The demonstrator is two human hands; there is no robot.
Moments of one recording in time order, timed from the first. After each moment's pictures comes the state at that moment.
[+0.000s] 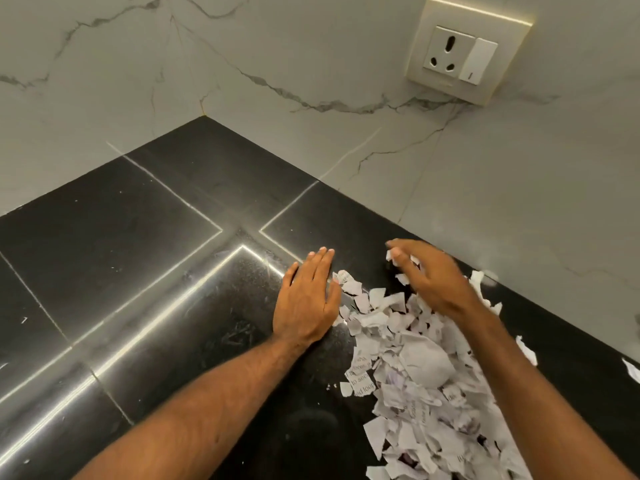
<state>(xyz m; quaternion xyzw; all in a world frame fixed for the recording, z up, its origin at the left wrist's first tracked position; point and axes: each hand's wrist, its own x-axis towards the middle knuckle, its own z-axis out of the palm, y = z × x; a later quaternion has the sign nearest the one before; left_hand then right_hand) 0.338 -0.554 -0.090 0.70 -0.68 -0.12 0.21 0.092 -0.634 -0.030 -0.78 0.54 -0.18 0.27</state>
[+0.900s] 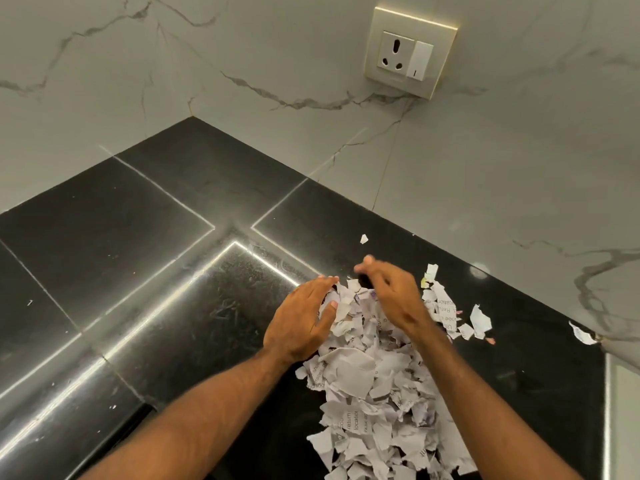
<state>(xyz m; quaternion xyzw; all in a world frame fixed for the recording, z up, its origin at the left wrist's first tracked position) 0.304 -0.482 -0.082 0.62 -0.72 -0.19 0.25 0.098 -0.554 -0.048 -0.70 0.55 -0.28 0.37</state>
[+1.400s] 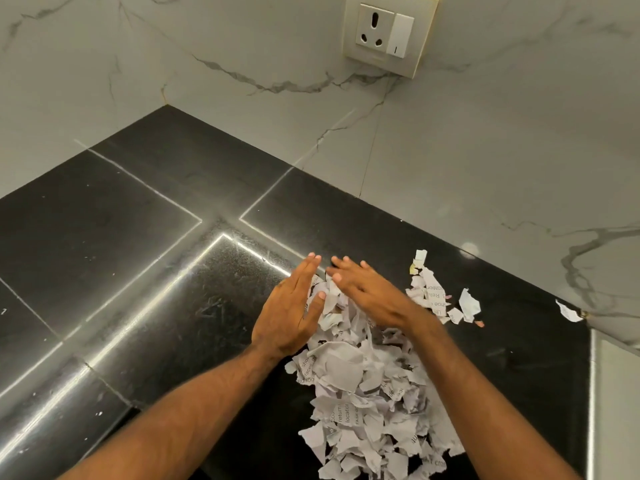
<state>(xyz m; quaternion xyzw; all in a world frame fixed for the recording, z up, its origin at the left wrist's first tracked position) 0.302 -0.486 -0.083 0.61 -0.72 -0.21 0.25 0.095 -0.555 -0.054 -0.78 0.47 -0.06 0.41</state>
